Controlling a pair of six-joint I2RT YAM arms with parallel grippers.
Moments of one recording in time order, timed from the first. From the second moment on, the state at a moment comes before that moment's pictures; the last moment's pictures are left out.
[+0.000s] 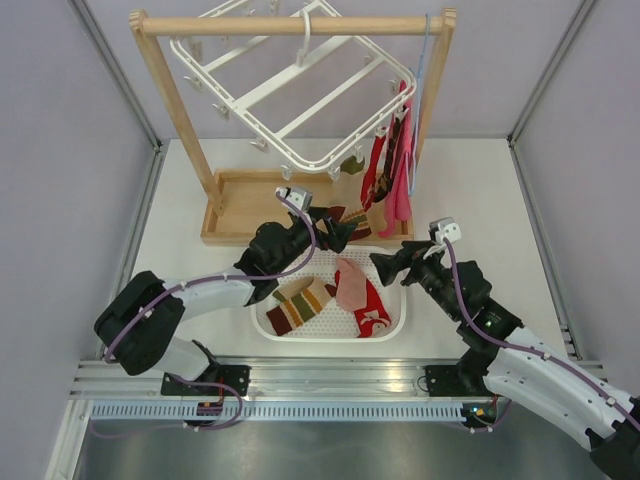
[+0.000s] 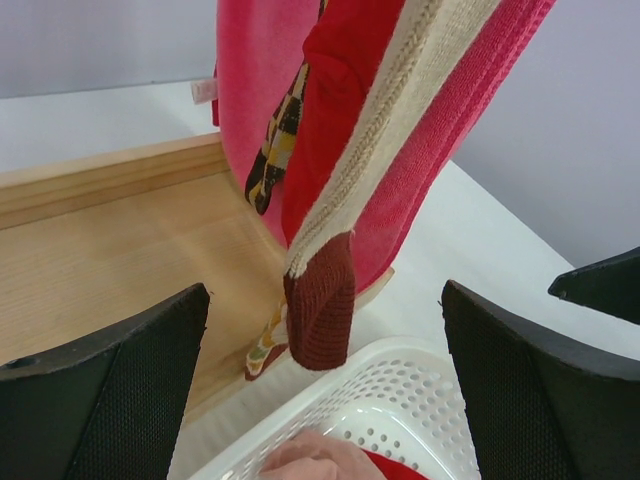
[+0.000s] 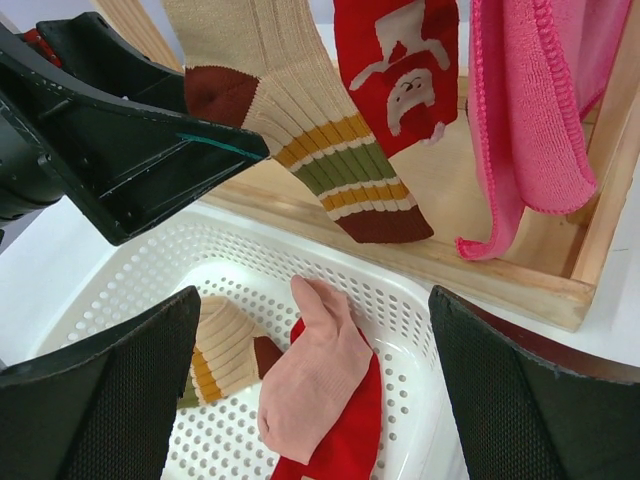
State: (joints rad) left arm -0.75 1.44 0.64 0.83 0.00 -0.33; right arm 0.74 0.63 0.41 0.15 0.18 0.35
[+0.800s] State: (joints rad) left arm -0.85 1.56 0.60 1.15 -0.12 -0.33; right arm 0.72 0.60 0.39 0.09 0.18 0.34
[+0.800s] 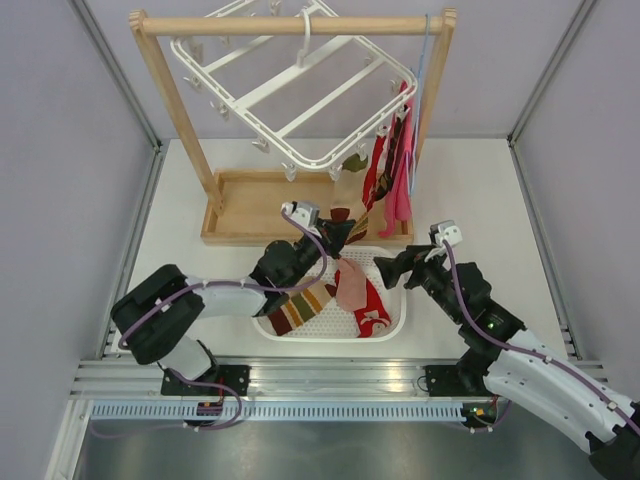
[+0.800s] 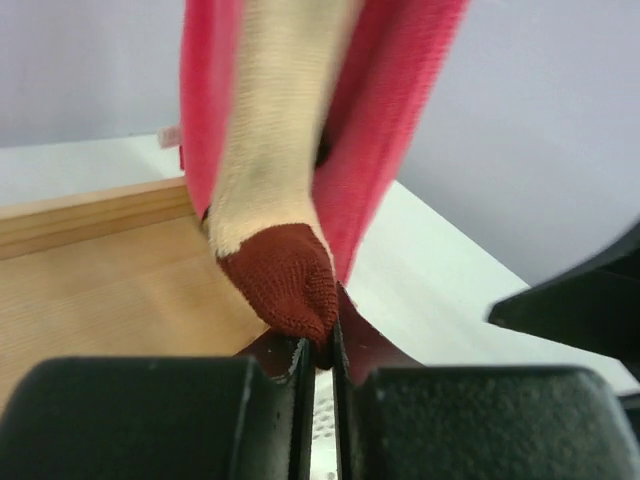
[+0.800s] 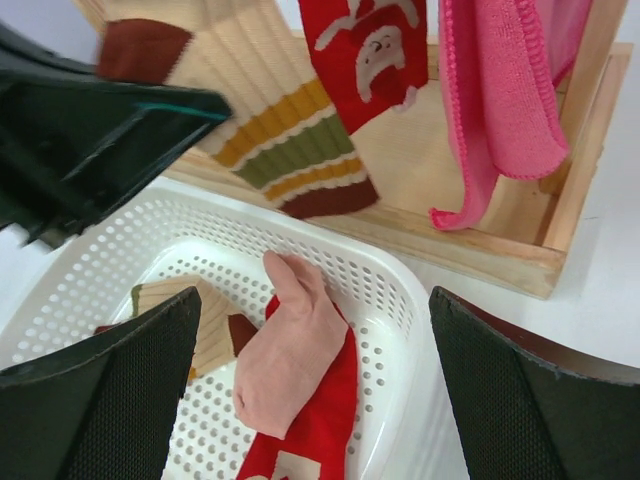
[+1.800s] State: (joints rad) left arm -1.40 1.43 0.78 0.77 -0.76 0.12; right arm 0.72 0.78 1.23 -0.25 0.24 0.25
